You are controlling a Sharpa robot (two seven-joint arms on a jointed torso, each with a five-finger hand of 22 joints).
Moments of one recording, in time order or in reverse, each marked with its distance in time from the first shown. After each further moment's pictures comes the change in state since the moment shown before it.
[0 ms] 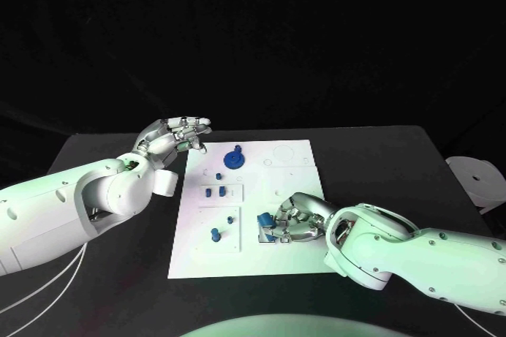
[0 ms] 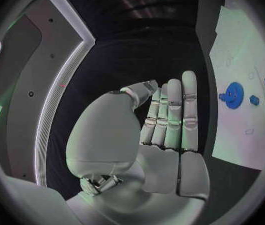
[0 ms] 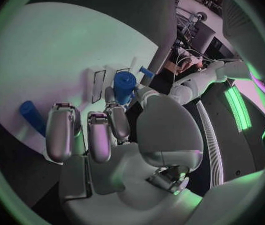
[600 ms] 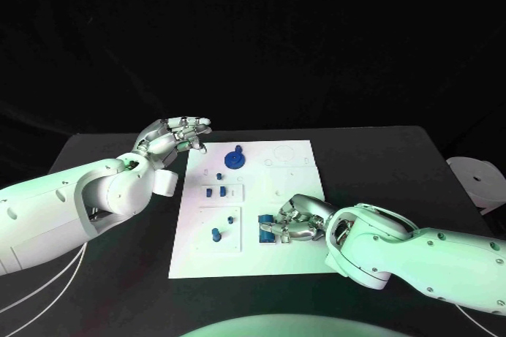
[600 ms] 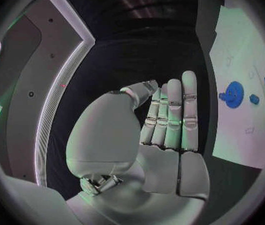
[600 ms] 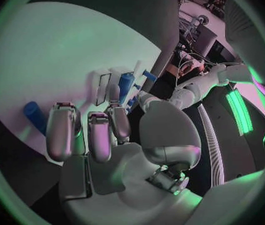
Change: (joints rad) left arm 0.000 -0.003 0.000 0.001 0.000 0.000 -0.001; left_hand 0.000 0.000 0.000 0.000 0.000 0.000 0.000 0.000 0.000 0.000 0.000 0.000 0.000 0.000 0.000 0.000 0.000 0.000 0.000 0.000 0.000 0.000; right arm -0.001 0.007 -0.001 -0.012 -0.022 0.032 -0.018; right_hand -0.169 0.030 -0.093 0.004 -0.035 0.061 -0.062 0.018 0.014 0.003 -0.004 0.003 0.000 0.000 -0.007 0.000 0.000 0.000 0.000 -0.007 -0.012 0.000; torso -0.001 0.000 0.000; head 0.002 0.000
